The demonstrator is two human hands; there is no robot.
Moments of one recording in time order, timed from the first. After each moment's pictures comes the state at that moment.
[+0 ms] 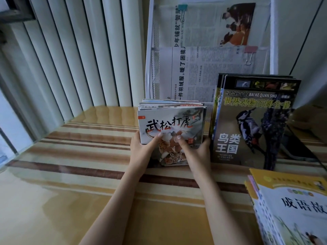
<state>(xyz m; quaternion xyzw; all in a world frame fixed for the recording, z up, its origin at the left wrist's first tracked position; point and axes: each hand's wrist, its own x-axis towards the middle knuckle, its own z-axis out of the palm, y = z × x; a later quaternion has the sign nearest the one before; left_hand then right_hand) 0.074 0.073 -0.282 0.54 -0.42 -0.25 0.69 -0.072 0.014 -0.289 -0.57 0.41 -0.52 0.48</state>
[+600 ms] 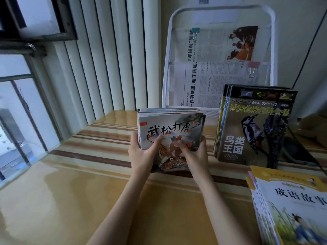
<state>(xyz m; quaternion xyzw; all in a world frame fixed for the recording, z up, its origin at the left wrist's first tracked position) 0.056 0.148 -0.258 0.55 -0.36 -0.11 0.74 -0.072 0.071 -0.269 -0.62 0.27 -0.52 0.53</state>
